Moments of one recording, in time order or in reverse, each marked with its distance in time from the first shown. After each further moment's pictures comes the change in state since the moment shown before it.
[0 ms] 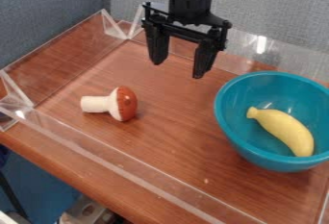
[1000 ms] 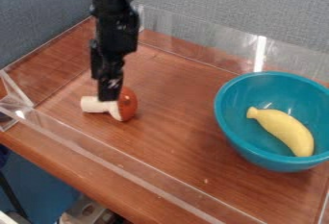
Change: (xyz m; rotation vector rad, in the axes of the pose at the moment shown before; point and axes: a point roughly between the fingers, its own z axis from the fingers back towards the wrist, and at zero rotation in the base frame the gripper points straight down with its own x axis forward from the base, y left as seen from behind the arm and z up) arm -0.024 0.107 -0.062 0.078 0.070 -0.739
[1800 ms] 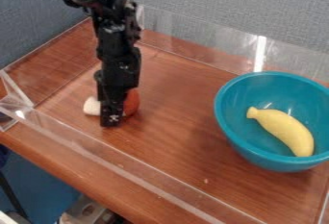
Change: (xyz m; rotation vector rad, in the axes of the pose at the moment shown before) arm 0.013 -0.012 -0.049 0.026 0.007 -0.066
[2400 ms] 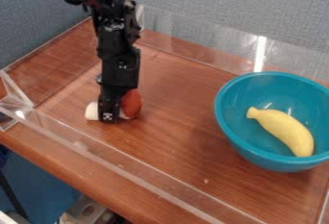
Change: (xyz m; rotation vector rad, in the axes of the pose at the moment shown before) arm -0.004 0.022 0.001 0.028 -0.018 -0.159
